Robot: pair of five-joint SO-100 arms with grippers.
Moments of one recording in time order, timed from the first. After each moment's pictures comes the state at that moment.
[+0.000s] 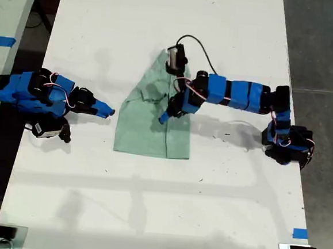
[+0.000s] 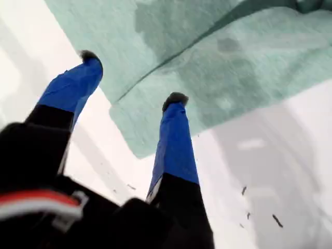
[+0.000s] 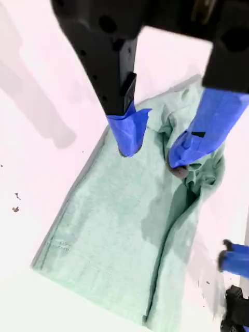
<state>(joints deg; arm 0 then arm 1) -5.1 206.2 184.8 60.6 -4.2 9.8 72.7 44.1 96.2 -32.3</state>
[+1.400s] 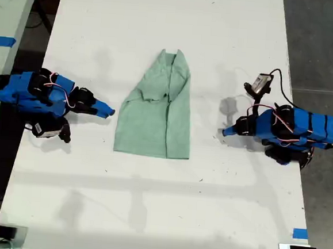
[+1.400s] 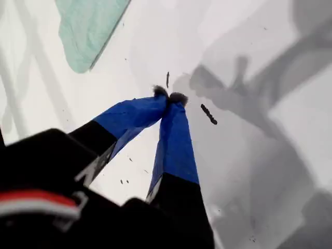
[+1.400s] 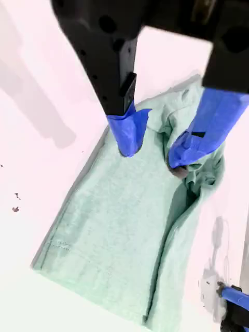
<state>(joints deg) -5.1 206.2 184.8 60.6 -4.2 7.9 200.2 174.5 74.6 -16.3</state>
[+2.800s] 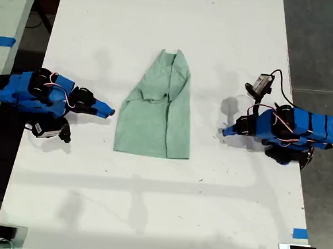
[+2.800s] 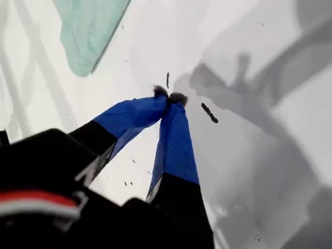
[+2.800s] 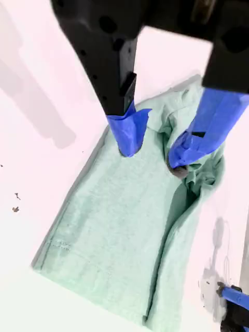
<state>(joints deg) -5.1 206.2 184.8 60.6 -4.2 8.1 200.2 174.9 74.6 -13.9</state>
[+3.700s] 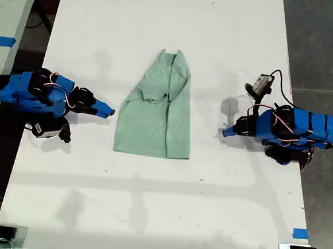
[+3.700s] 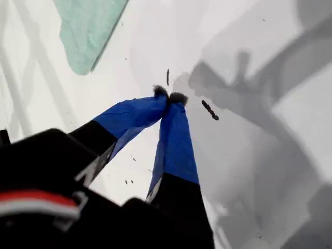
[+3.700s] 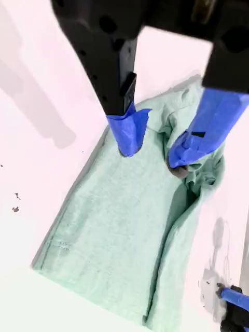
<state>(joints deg) -5.1 206.2 184.8 60.6 -4.2 7.6 200.2 174.9 75.0 -13.4</state>
